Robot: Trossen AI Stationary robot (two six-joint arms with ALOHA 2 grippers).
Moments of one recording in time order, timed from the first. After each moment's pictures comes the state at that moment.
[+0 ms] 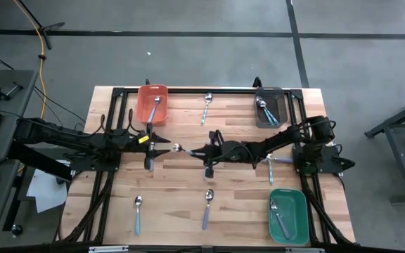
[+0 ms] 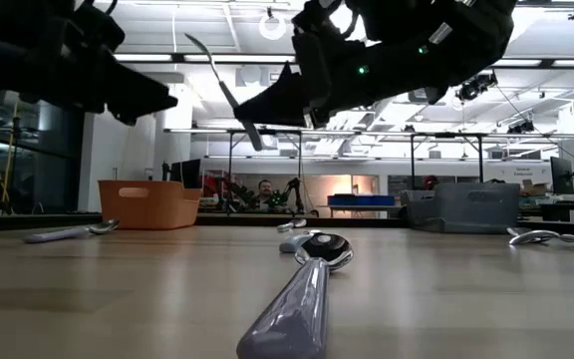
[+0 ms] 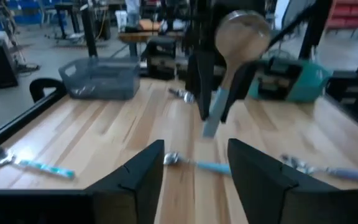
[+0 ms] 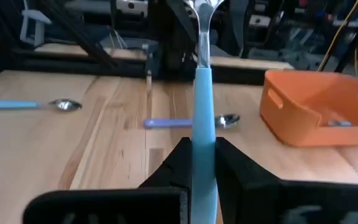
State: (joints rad) left arm -0.02 0.77 0.11 0.54 -0.07 -0.01; right arm 0.11 1.86 0.89 0.75 0.20 -0.07
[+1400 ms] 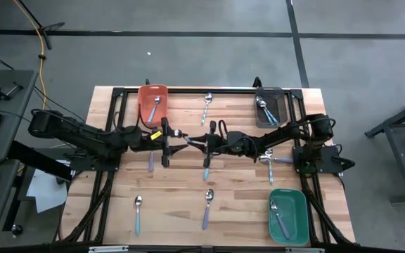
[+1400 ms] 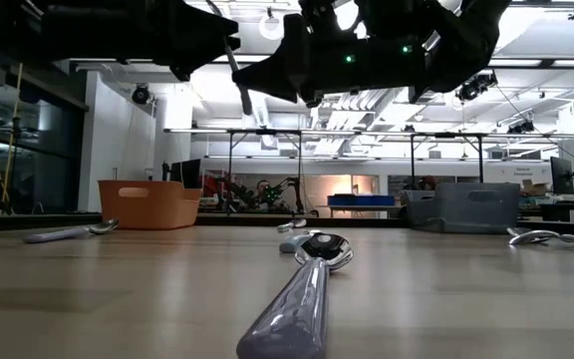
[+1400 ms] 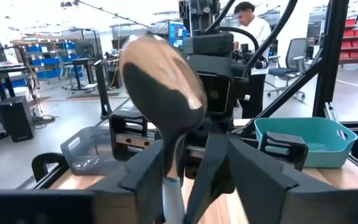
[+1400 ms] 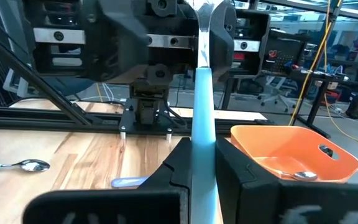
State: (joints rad) left arm -0.05 1.19 0.38 0.89 -0.13 0.08; right arm 0.04 1.86 0.89 0.97 0.17 -0.13
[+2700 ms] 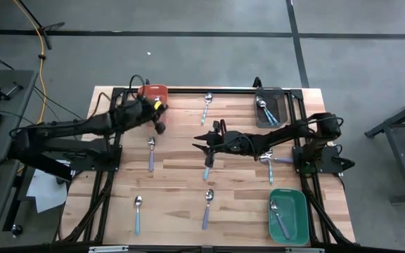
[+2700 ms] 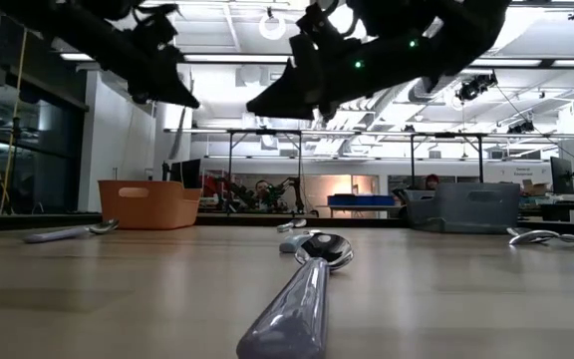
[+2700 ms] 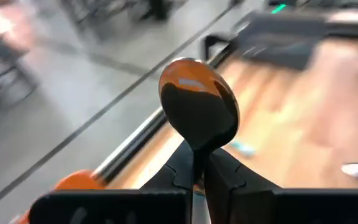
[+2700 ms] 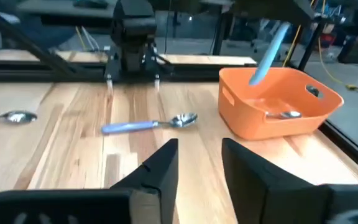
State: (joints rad) left arm 0.36 0.91 0.58 -0.06 -0.34 0.06; right arm 0.03 1.77 0.90 0.64 0.24 -0.05
